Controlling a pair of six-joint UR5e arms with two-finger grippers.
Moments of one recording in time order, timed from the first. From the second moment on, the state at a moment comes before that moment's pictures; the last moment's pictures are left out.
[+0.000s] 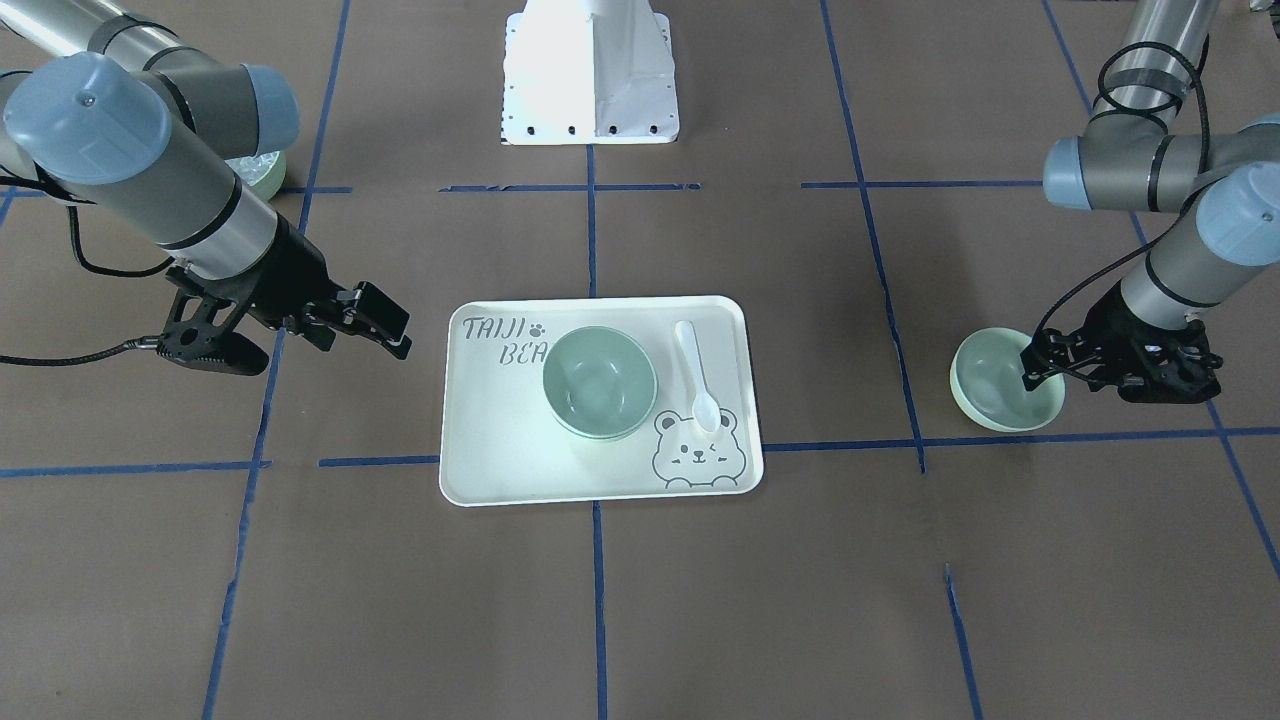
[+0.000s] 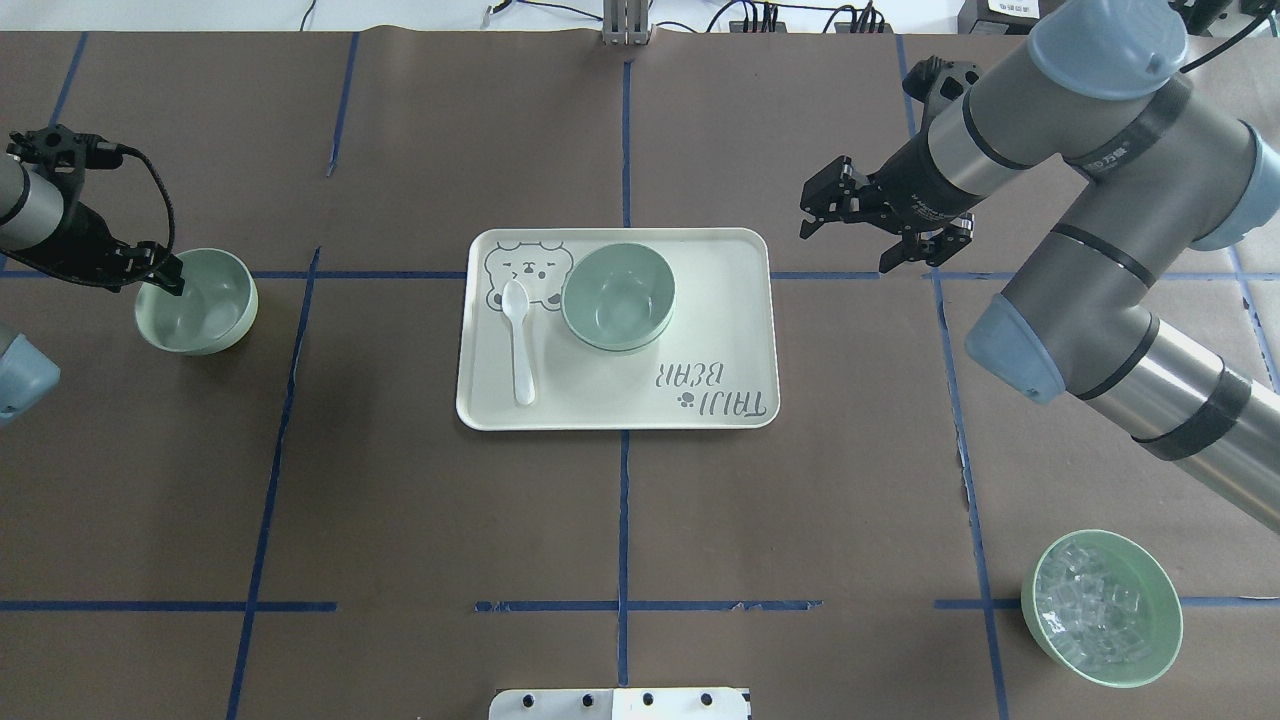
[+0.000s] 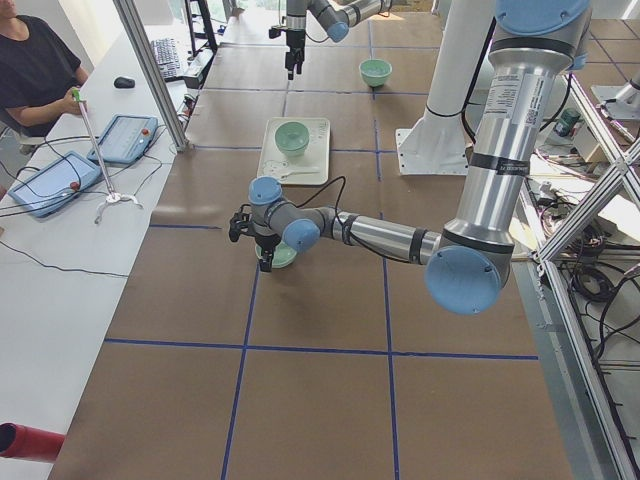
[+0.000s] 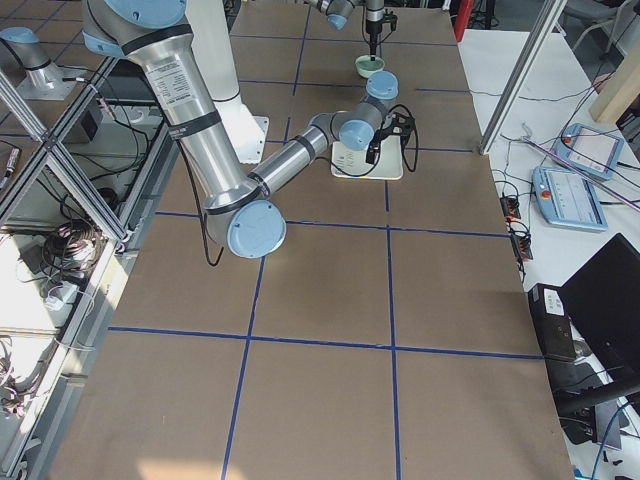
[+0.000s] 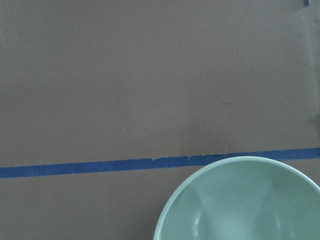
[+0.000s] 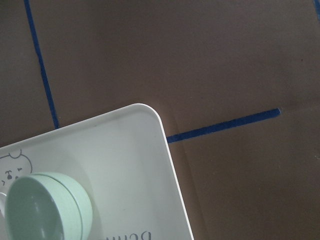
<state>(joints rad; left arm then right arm) -1.02 -1.76 -1.50 -2.02 -2.15 -0.71 0.88 -1.11 1.73 -1.30 2.24 1.34</state>
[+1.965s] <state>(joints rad) -0.70 -2.27 -1.50 -1.97 -2.10 -1.35 0.98 -1.21 1.77 -1.30 2.32 1.24</state>
